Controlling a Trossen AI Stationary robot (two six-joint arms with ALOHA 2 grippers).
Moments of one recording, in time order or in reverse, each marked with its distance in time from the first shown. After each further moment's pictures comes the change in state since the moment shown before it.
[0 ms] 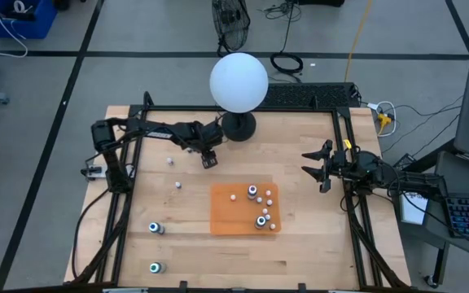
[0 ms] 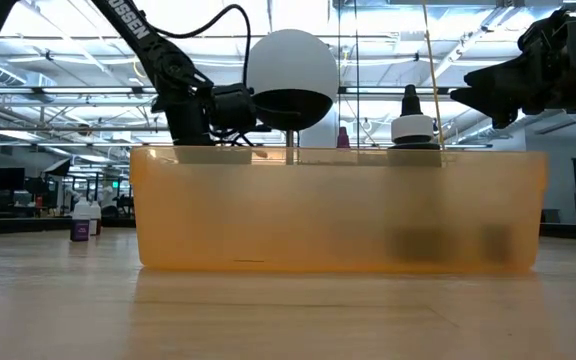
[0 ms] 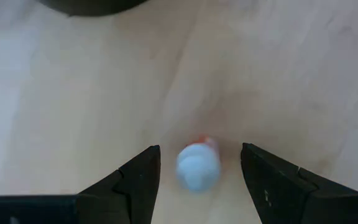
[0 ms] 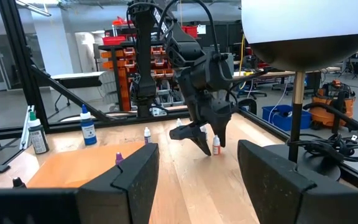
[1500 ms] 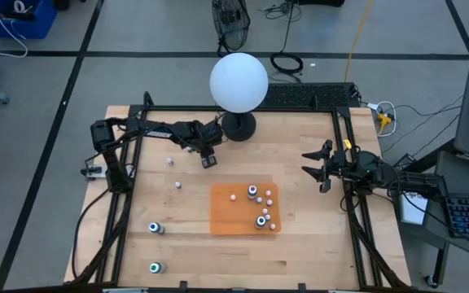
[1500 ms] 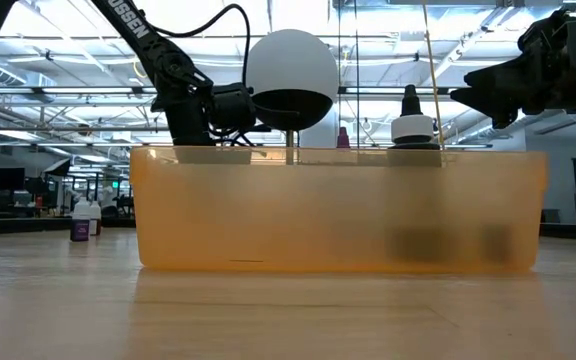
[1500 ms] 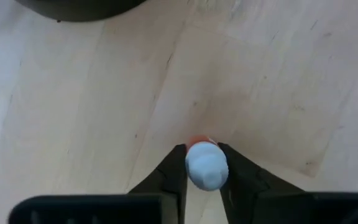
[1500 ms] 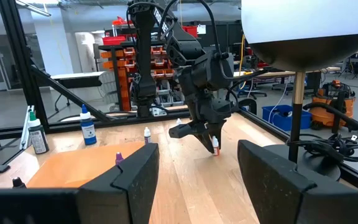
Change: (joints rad) left arm 0.006 -0.003 0.005 -0.006 0.043 0.012; right arm 0.000 0.000 0.000 0.000 0.000 0.000
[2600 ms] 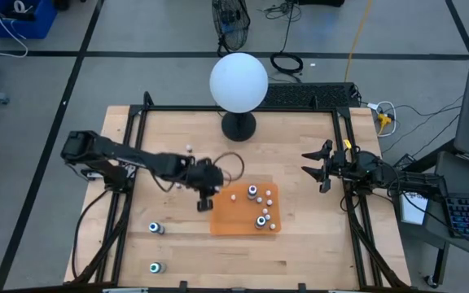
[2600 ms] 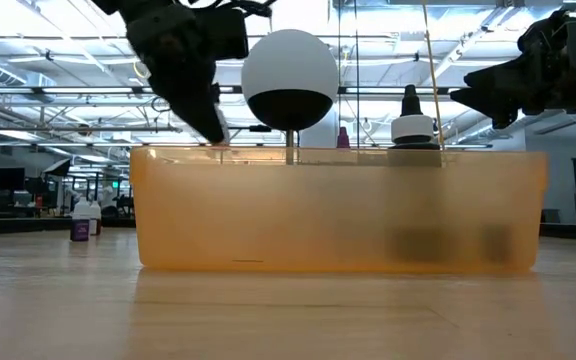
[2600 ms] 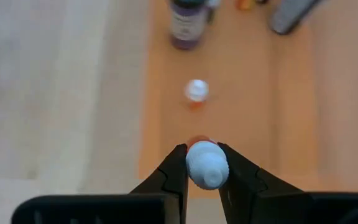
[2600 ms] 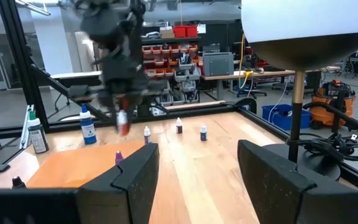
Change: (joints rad) left arm -0.528 -0.255 0.034 -0.081 0.059 -0.284; right arm 0.000 0.004 0.000 -0.001 0.000 0.000
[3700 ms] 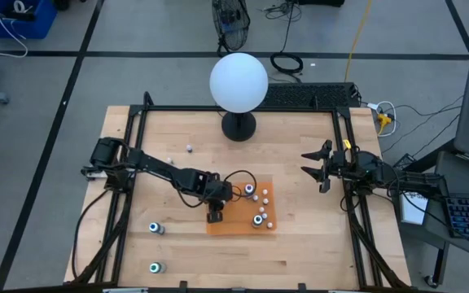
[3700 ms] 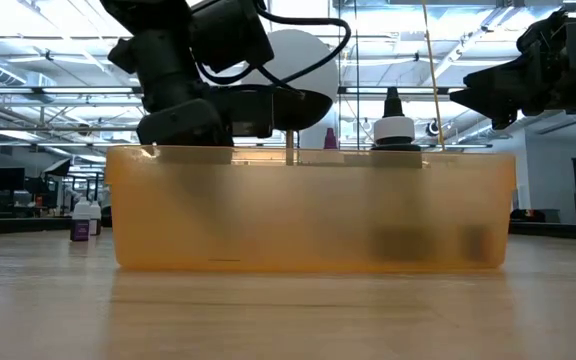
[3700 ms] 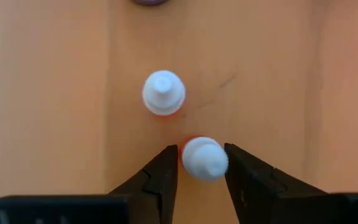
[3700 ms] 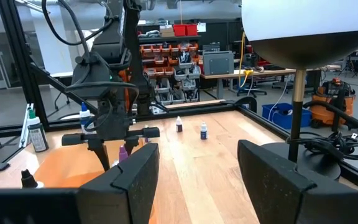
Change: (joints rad) left arm -0.033 0.289 0.000 0.163 0.050 -0.067; right arm 0.000 0.008 0.000 0.005 0.000 0.000
